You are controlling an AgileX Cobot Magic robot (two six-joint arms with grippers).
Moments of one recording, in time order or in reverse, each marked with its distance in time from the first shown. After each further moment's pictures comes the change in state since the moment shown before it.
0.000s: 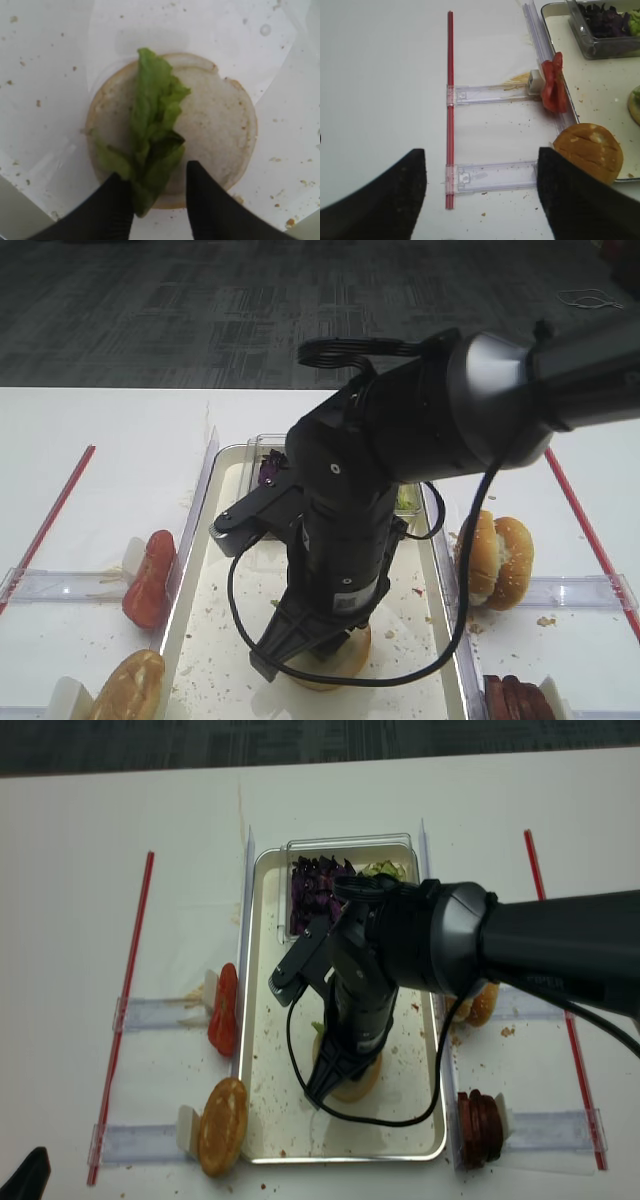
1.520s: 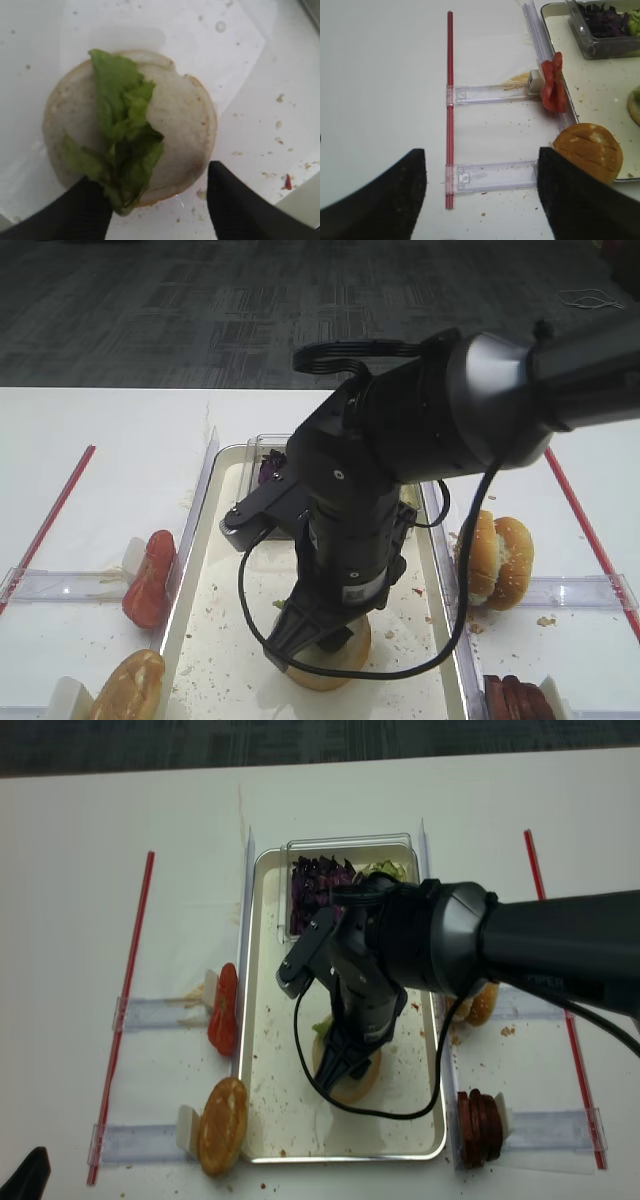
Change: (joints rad) left arm 0.000 0.000 0.000 0.000 0.000 0.000; right arm 0.000 0.000 0.000 -0.118 0.013 0.081
